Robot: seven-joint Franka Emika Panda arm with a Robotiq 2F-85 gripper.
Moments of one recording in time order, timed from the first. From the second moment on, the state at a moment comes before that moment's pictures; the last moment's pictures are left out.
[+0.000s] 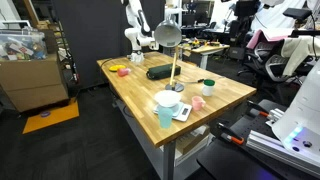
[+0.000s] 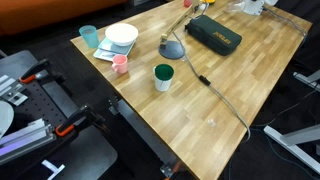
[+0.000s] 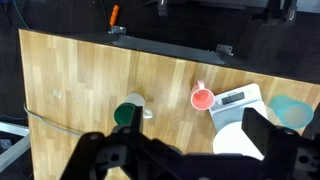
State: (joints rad) arm -0.06 -0.78 -0.09 -2.80 -0.17 2.06 -0.17
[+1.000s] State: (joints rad) arm -0.05 -0.58 -0.14 -2.67 -0.12 2.17 -0.18
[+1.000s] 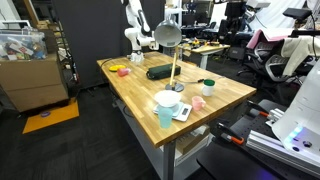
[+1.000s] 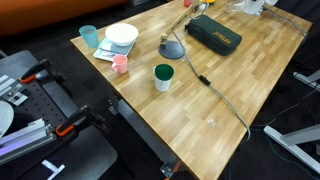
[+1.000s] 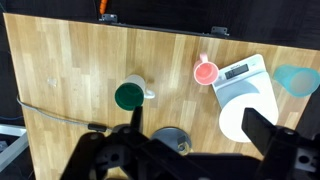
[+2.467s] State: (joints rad) arm -0.09 -0.22 -0.23 -2.42 -0.11 2.24 -0.20
